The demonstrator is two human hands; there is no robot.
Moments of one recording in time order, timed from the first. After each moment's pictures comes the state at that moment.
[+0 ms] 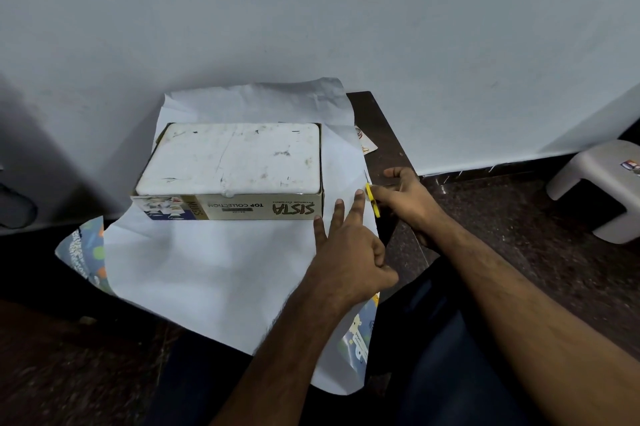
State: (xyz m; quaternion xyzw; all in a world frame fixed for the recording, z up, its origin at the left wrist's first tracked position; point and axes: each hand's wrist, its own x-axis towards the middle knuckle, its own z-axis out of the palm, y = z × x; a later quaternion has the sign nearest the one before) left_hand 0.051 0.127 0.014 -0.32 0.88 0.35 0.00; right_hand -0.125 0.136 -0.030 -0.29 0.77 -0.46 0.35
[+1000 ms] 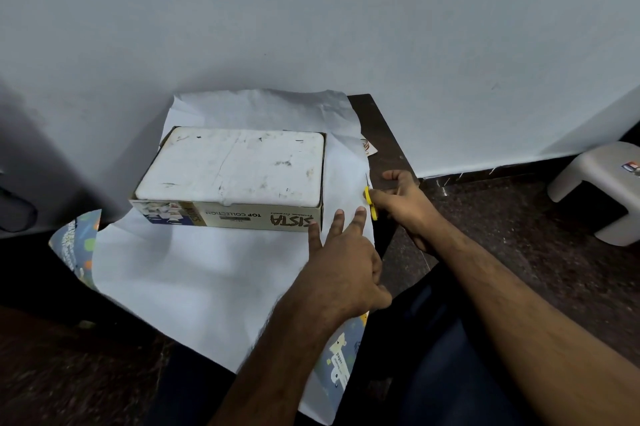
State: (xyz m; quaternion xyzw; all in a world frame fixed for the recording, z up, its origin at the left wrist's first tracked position) left_hand 0.060 0.127 0.032 -0.29 0.91 0.27 0.10; right_hand -0.120 0.135 -0.029 -0.28 0.75 -0.48 0.36
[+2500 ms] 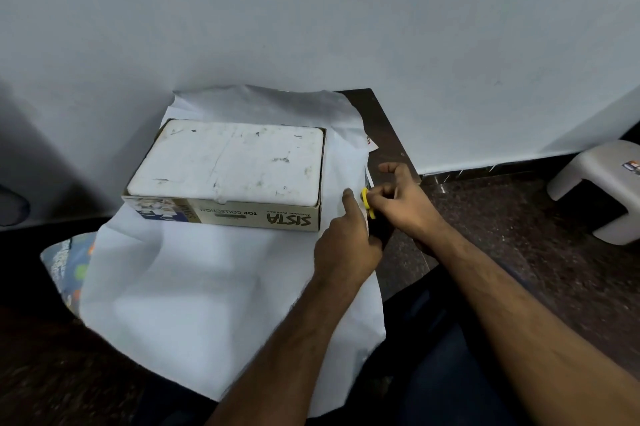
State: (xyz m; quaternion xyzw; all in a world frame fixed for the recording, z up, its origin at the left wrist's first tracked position) left_hand 0.019 0.112 -0.019 -0.45 0.84 0.29 -0.07; right_hand -0.113 0.137 -0.022 -0.36 0.75 -0.46 0.32
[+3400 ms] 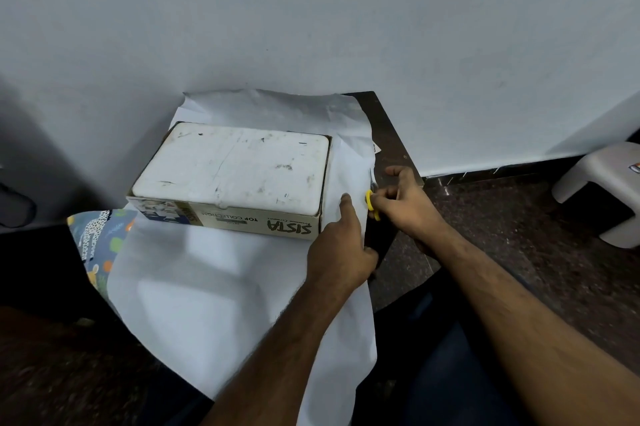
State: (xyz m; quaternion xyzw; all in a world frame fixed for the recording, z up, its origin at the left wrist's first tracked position) left_hand 0.028 0.099 -0.042 -0.42 0.85 0.30 -0.07; right_hand -0.121 0.130 -0.038 -0.33 0.75 -0.47 0.33
